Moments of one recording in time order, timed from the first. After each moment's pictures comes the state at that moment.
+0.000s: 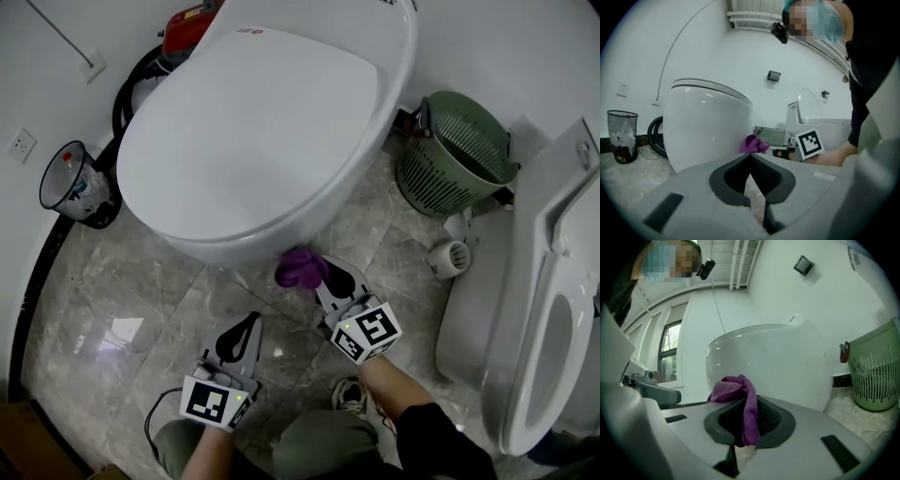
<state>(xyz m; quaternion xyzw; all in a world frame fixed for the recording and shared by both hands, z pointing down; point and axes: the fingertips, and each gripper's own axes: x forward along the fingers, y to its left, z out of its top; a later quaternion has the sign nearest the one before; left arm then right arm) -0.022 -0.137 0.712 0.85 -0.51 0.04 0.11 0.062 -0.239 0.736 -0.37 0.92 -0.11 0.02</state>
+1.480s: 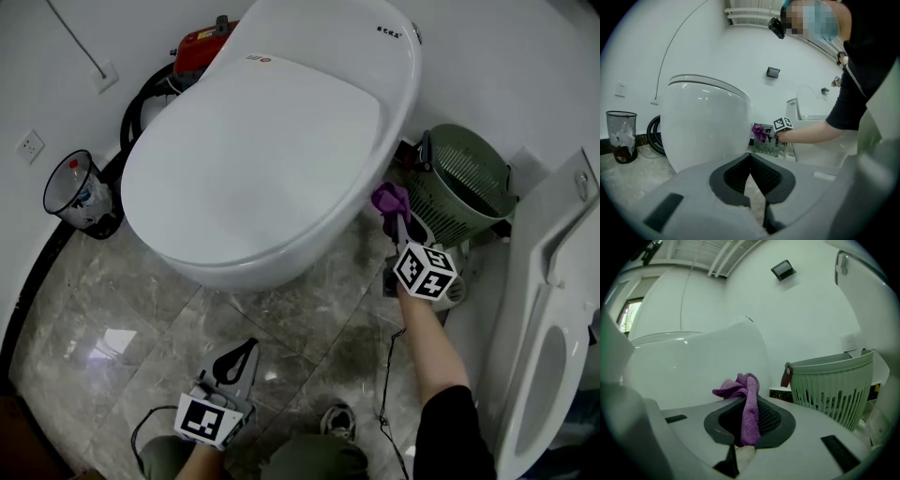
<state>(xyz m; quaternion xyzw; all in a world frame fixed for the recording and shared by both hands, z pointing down) -0.016 -0.136 0.723 0.85 -0.51 0.07 0.11 0.246 -0.427 0.720 -0.58 0.80 -0.11 -0.03</state>
